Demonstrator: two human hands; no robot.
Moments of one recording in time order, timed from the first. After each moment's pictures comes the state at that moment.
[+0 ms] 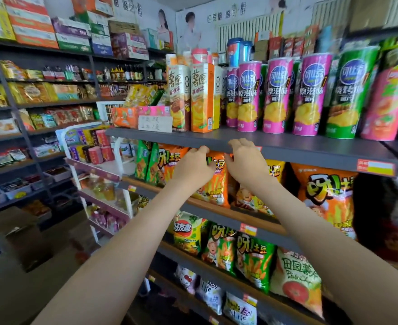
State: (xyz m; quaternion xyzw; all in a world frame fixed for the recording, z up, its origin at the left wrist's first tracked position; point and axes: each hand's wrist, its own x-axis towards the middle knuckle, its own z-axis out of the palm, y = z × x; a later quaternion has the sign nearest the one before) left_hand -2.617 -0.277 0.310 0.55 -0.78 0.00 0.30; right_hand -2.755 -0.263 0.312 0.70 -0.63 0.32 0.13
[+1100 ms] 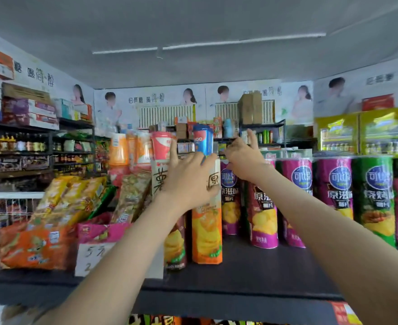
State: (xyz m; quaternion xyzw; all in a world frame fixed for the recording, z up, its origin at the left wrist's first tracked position) left_hand -2.592 -0.557 0.485 0.29 -0.85 0.30 0.32; right_hand -2.774 -0.540 0.519 0.53 -0.73 0.02 0.43
